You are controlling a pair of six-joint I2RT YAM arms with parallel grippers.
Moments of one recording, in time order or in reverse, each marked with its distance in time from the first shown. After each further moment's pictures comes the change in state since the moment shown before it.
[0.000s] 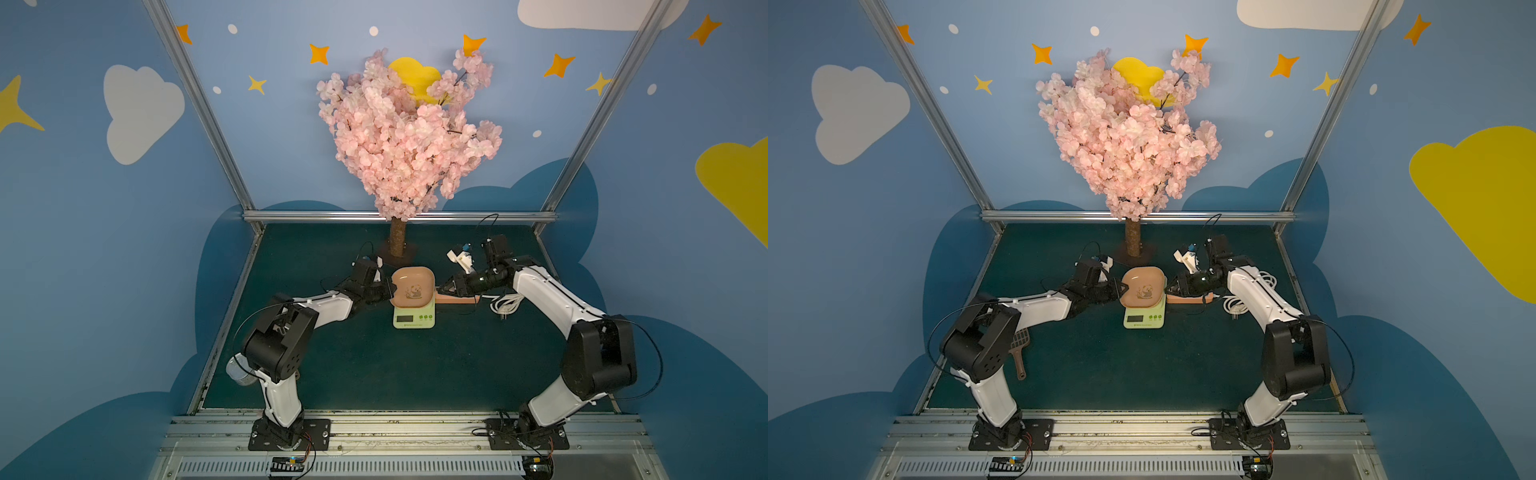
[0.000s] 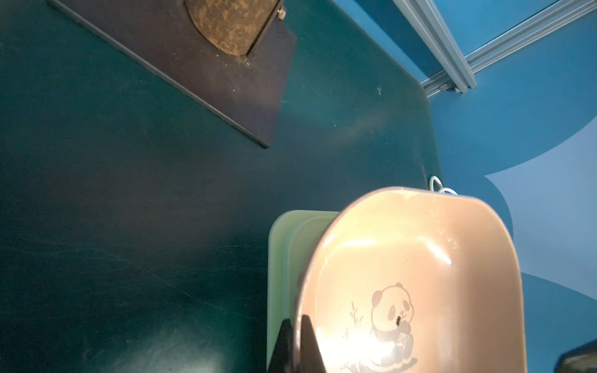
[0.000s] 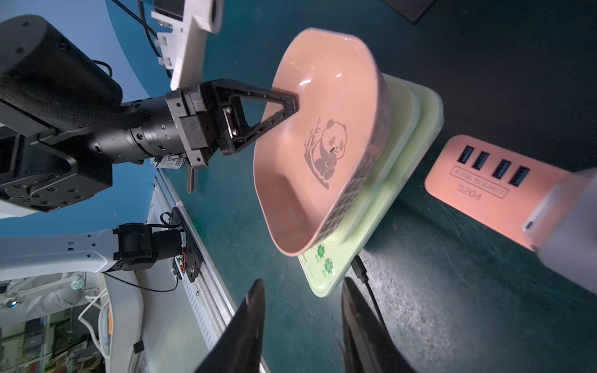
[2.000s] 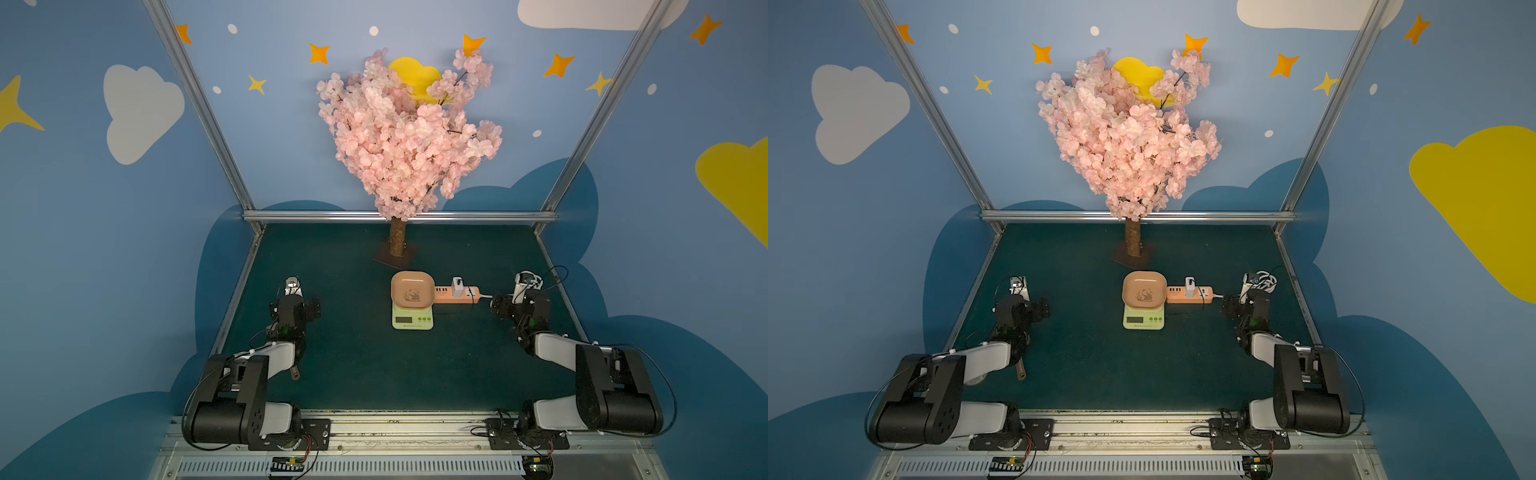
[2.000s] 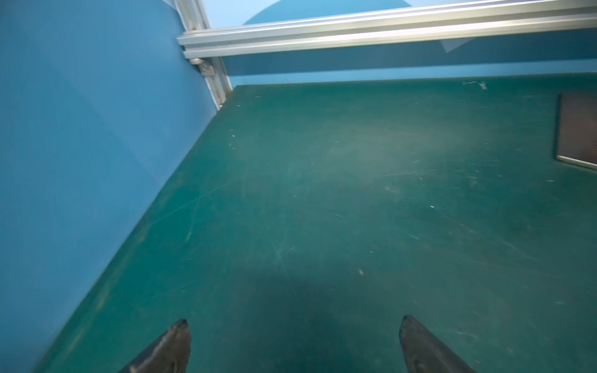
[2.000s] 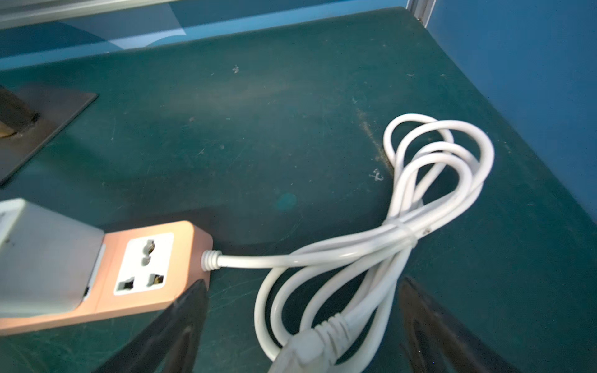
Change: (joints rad) left arm 0.466 -0.456 -0.650 0.410 -0.509 0.716; right arm -0.292 -0.168 -0.849 1.247 0.756 0.015
